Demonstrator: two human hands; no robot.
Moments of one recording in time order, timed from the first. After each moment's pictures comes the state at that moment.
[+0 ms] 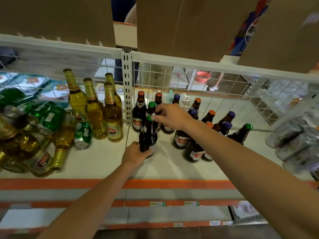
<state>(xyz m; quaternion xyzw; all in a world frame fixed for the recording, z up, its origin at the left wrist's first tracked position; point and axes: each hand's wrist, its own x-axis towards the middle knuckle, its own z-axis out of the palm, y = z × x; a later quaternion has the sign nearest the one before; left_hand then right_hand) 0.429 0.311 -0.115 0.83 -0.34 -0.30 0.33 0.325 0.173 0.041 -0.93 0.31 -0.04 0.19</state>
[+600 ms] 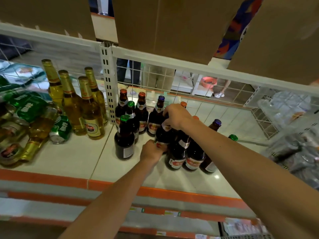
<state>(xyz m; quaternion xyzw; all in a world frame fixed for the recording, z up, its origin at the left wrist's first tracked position) 0.310 0.195 -0.101 0.82 -0.23 -0.35 0.40 0.277 0.077 0.026 -0.94 0.33 0.04 0.08</state>
